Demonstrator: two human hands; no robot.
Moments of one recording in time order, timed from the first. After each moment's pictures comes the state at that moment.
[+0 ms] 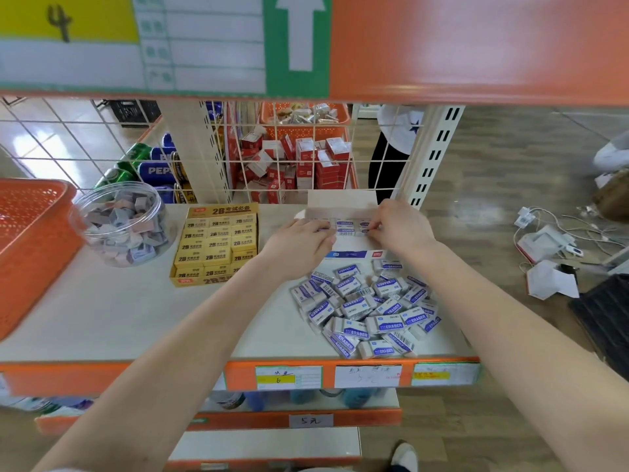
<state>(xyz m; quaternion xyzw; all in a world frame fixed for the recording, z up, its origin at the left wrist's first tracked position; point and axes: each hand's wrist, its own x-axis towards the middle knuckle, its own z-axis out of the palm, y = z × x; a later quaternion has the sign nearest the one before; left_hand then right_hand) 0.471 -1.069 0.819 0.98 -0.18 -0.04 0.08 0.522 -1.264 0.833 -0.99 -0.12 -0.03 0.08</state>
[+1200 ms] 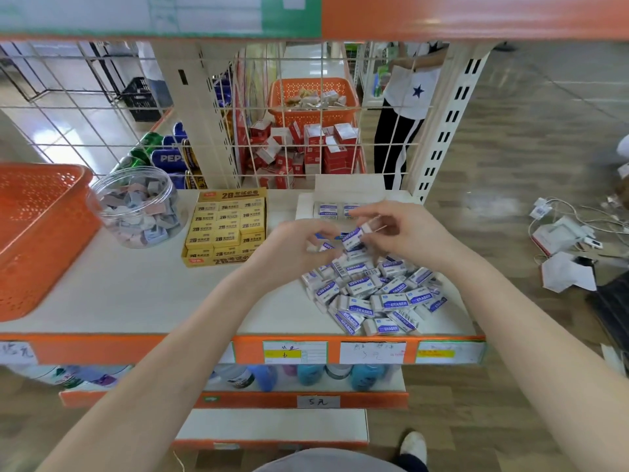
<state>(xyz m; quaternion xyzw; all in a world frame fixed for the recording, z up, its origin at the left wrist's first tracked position) 0.407 -1.059 0.842 0.93 -0.13 -0.02 0.36 0.448 -1.269 0.859 -0.87 -0.25 0.06 0.42</state>
